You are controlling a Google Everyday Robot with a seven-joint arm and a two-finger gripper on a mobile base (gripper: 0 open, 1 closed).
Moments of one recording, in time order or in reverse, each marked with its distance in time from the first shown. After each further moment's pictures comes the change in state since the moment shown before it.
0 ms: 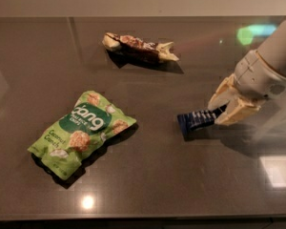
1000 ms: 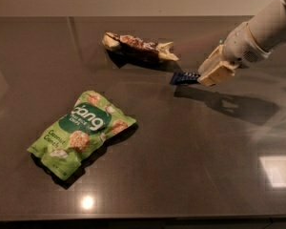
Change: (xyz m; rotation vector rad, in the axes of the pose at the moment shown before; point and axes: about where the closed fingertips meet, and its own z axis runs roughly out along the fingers) arm -0.001 -0.124 -0.008 0.208 -0.159 0.291
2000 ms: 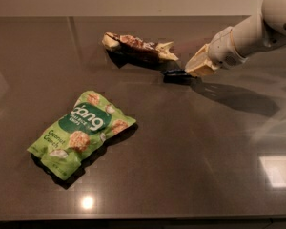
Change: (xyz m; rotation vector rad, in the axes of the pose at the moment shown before) arm -0.013 -0.050 0.042 0.134 -0.109 -0.090
